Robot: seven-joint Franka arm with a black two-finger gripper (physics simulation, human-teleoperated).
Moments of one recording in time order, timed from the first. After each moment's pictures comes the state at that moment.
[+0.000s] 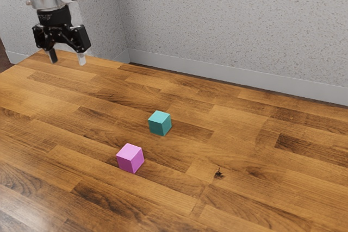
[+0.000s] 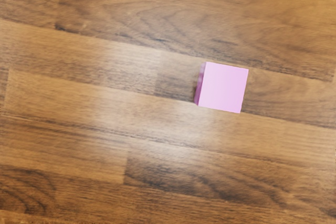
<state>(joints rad) -0.03 -0.11 0.14 -1.64 -0.01 1.48 -0.09</state>
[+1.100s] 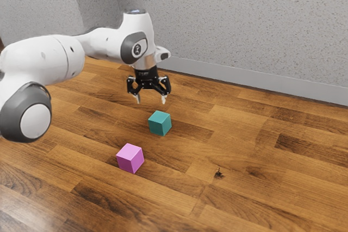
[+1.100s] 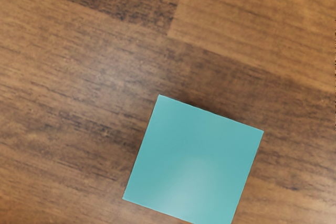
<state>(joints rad) -0.02 0.70 0.01 -1.23 -0.02 1.92 -0.32</state>
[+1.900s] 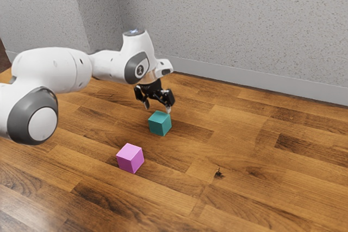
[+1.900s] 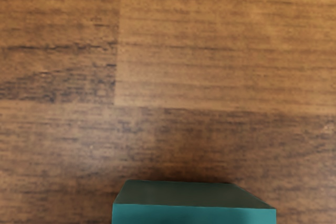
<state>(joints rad) -0.02 0.74 0.02 -1.32 -0.07 2.18 0.00</state>
